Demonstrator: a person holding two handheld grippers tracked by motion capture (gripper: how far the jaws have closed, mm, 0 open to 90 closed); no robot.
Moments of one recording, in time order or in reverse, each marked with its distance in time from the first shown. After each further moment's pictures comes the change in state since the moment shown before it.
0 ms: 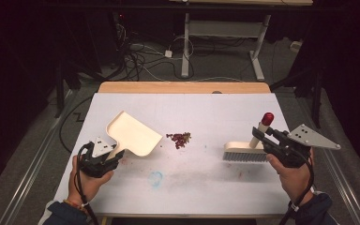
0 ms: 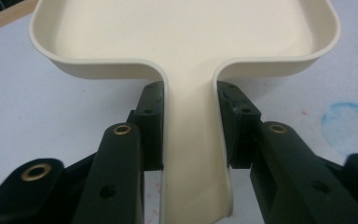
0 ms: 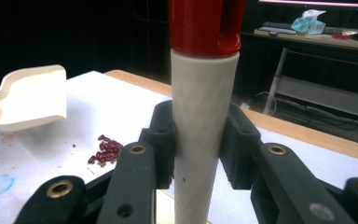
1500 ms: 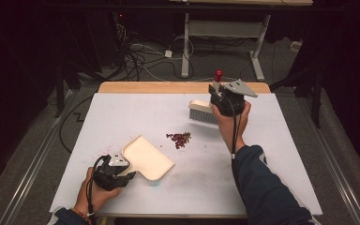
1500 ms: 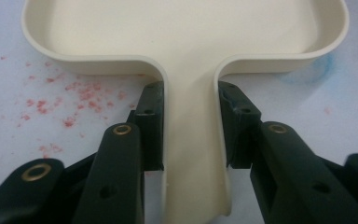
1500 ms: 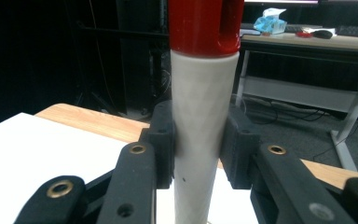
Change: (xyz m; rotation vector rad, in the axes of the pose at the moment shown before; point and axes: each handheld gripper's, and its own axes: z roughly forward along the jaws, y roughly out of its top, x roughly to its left) left arm -0.027 -0.019 0.029 0.216 -0.204 0.023; right arm 0.028 0.045 0.187 -0.003 -0.213 0.074
